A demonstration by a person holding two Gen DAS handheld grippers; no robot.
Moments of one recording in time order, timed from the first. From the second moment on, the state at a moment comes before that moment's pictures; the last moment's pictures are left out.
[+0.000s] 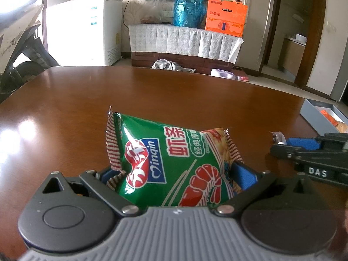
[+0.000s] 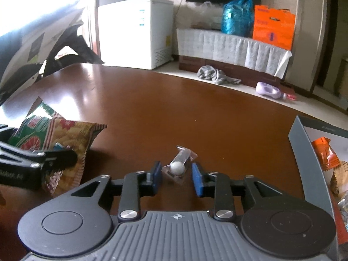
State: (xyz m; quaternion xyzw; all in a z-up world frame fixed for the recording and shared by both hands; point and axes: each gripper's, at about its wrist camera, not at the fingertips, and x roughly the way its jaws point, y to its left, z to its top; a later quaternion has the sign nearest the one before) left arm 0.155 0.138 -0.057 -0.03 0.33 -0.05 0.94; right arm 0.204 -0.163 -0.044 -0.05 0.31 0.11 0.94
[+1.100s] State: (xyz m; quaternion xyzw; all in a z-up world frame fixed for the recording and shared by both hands) left arm 0.149 0.122 -0.052 0.00 0.32 -0.05 0.95; right arm 0.177 -0.168 -0.045 -0.05 0.31 0.12 0.94
